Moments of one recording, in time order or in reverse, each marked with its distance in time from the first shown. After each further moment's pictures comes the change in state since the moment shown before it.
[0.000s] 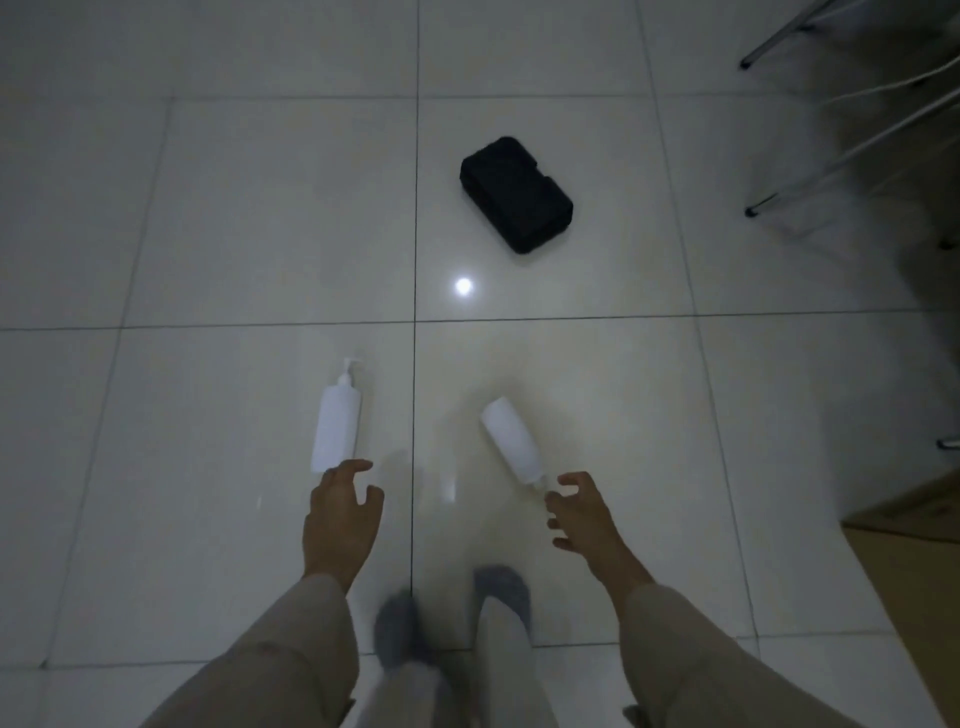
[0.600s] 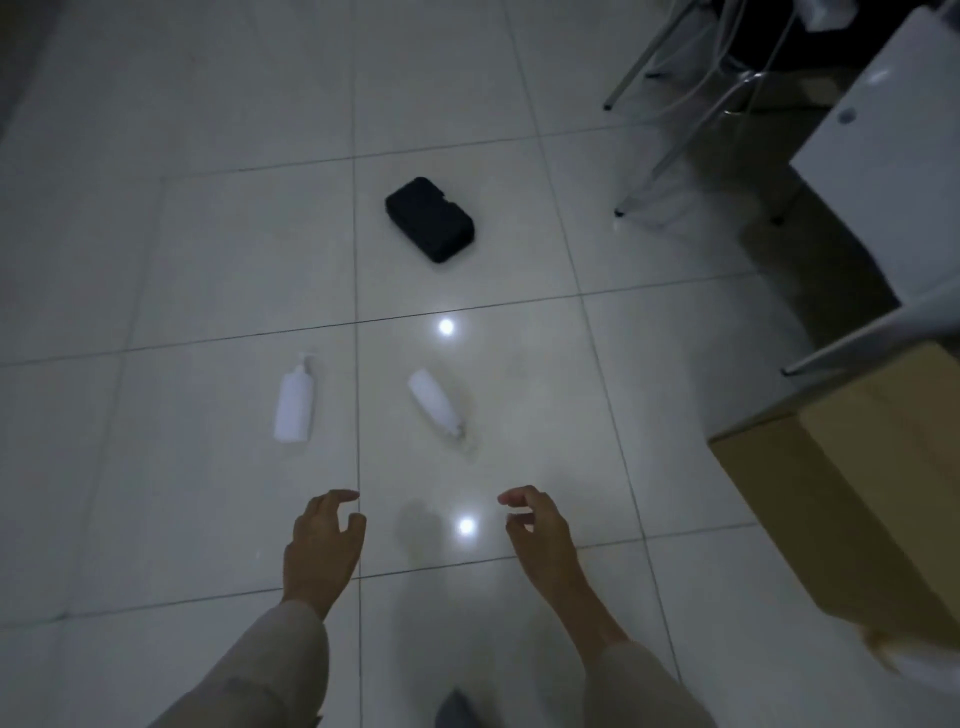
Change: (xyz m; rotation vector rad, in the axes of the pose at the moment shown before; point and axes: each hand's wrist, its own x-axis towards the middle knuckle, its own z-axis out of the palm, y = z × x) left_hand -0.260 0.039 0.022 0.107 -0.011 0.086; right_hand -0.191 0.145 -0.135 -0.092 0.041 -0.551
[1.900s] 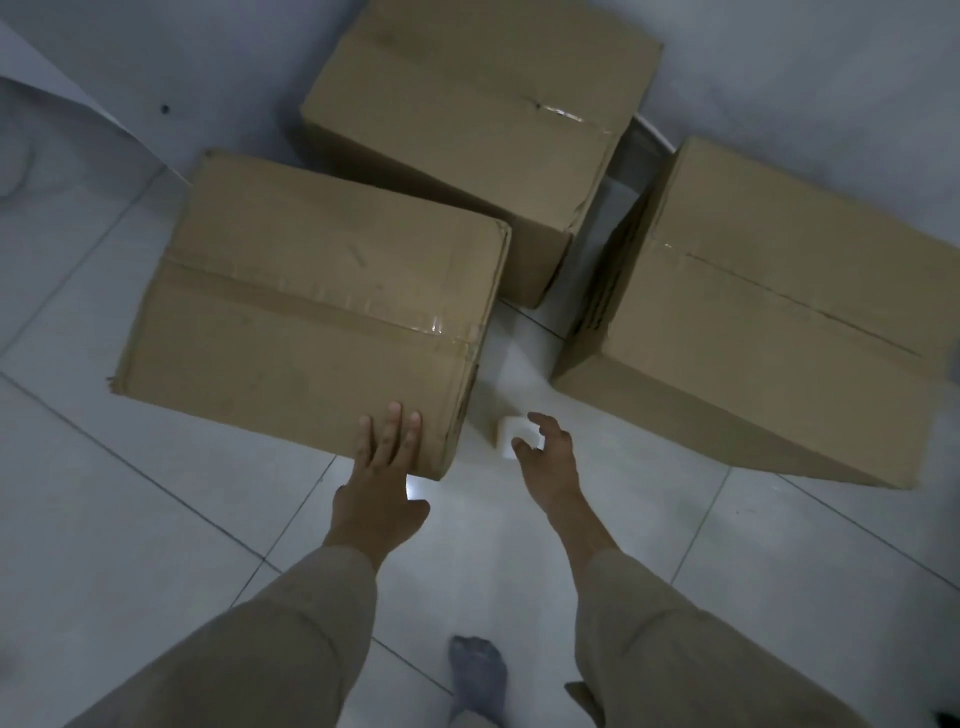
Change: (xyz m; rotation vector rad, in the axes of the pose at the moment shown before) left_hand -0.273 0.341 0.613 0.901 -0.668 1.002; right_hand -0.077 0.489 -0.498 0.567 0.683 0.653
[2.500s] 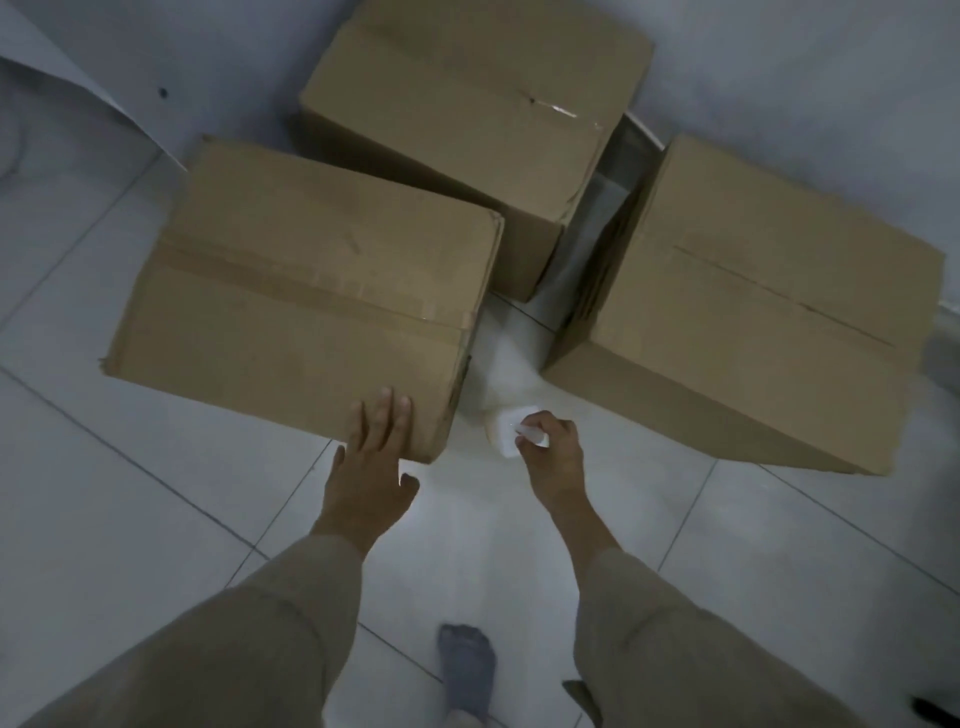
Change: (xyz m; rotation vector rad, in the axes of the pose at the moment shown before) left_hand -0.005 0.003 -0.002 0.028 0.006 0.014; right_hand -0.014 0.013 -0.013 -0.052 0.127 -0.185
